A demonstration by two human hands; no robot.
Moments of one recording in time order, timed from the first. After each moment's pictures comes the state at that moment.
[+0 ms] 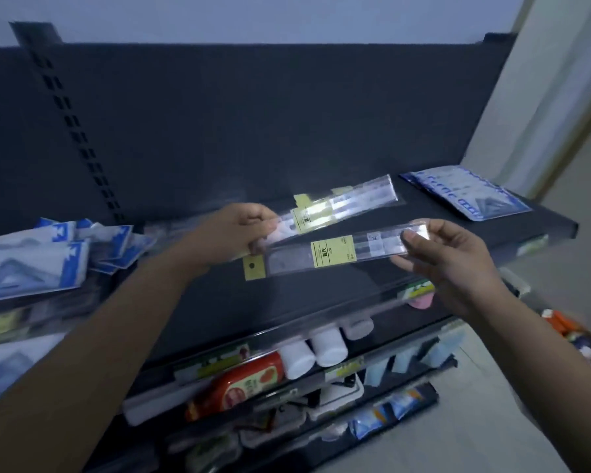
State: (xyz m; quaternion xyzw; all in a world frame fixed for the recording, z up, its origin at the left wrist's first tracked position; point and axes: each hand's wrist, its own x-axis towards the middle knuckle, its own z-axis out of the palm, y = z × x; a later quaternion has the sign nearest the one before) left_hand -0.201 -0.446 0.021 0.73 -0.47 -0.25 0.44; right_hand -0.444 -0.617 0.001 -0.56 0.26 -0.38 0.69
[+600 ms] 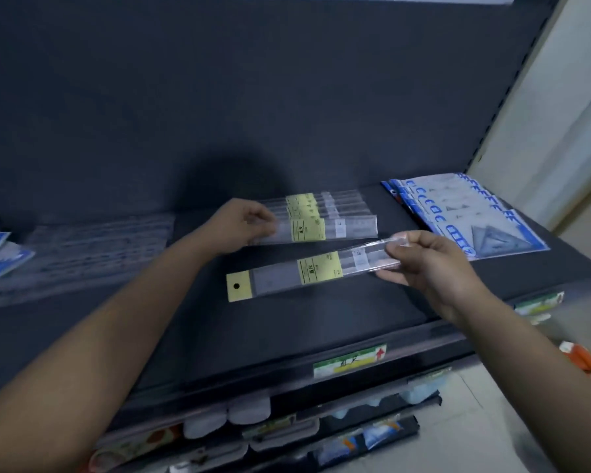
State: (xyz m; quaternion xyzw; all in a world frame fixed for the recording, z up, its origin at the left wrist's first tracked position) left_hand -0.180 -0.652 -0.041 0.79 -0.43 -0.18 0.39; right_hand -0.433 -0.812 -0.032 -0.58 0.30 -0.25 0.72
